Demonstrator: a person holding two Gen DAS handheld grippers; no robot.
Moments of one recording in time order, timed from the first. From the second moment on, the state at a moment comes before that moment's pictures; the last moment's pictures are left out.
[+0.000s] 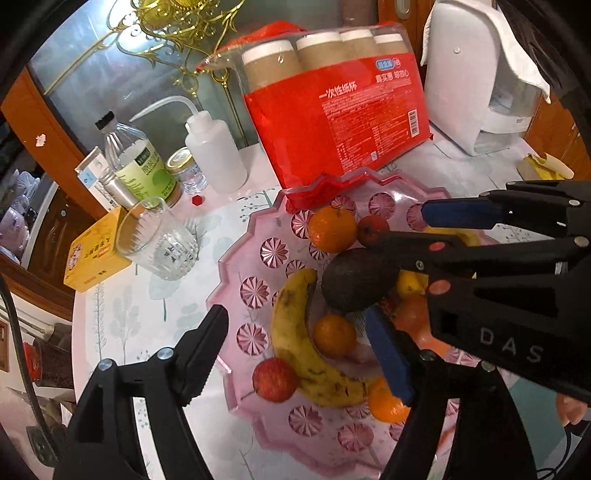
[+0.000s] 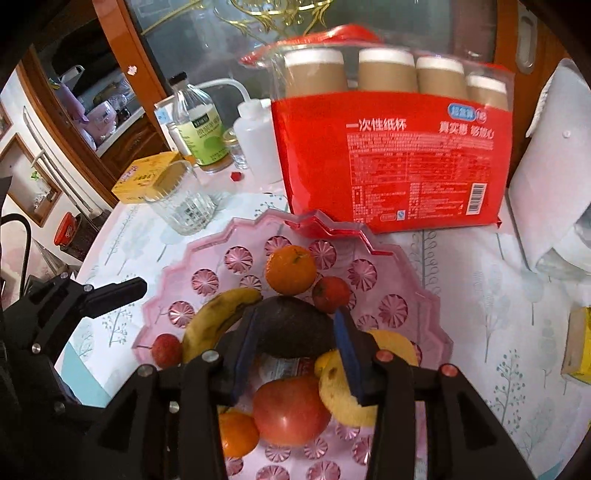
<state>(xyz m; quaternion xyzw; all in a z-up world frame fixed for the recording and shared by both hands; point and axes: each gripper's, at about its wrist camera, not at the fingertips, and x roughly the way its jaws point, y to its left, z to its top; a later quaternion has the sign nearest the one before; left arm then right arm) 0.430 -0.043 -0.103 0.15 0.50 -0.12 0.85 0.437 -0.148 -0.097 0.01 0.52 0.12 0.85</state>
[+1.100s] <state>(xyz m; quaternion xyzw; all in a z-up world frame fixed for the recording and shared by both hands) 0.307 -0.035 -0.026 0.15 0.49 -0.11 0.85 0.302 -0.171 -0.016 -0.02 0.48 0.10 0.87</state>
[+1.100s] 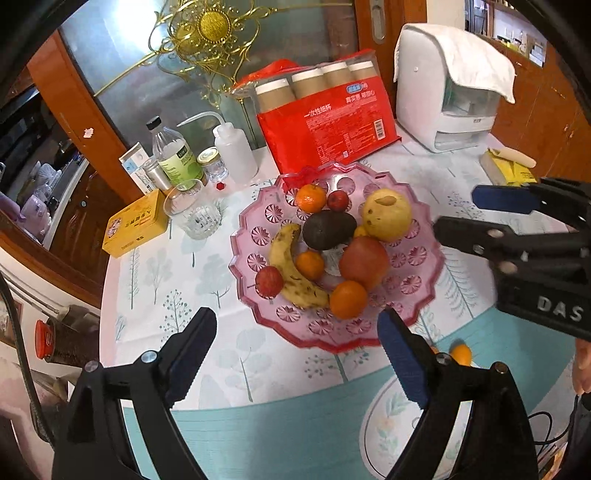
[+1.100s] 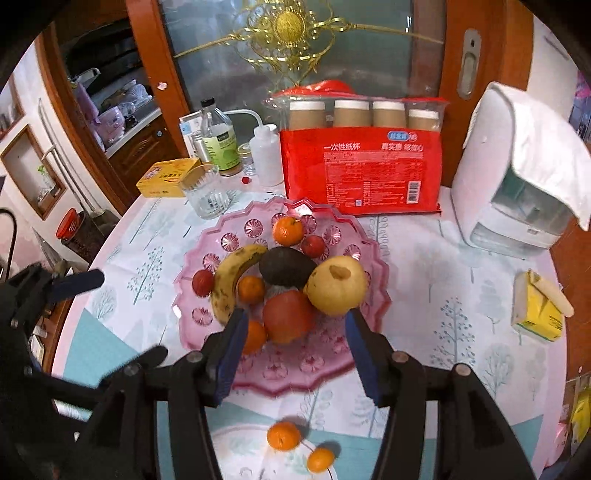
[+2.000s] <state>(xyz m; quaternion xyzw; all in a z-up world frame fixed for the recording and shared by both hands) 0.198 -0.057 -0.056 0.07 0.46 -0.13 0.88 0.150 -0.224 -0.053 -0.02 0.47 0.07 0.88</state>
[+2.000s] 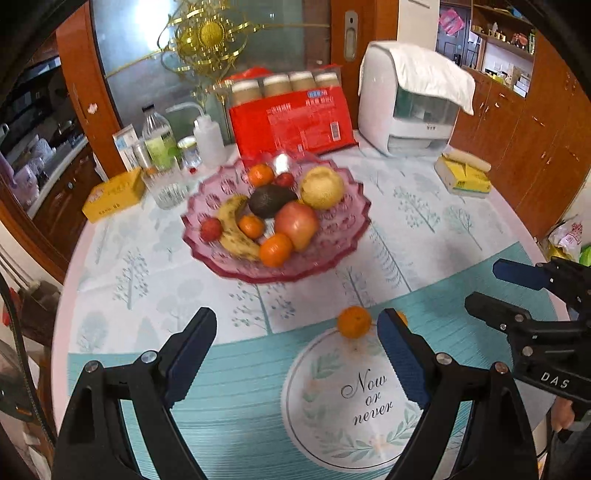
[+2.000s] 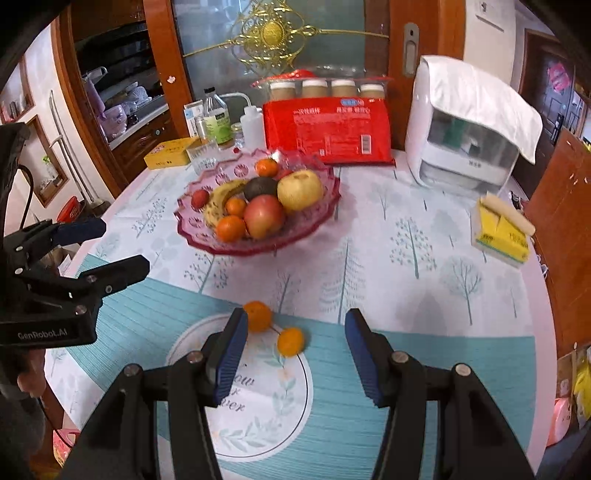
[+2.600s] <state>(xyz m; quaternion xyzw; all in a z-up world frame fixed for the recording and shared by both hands) 0.230 -0.081 -0.160 0.04 0.54 -0.16 0.83 0.165 -0.219 -0.162 0.04 0.54 0.06 0.84</state>
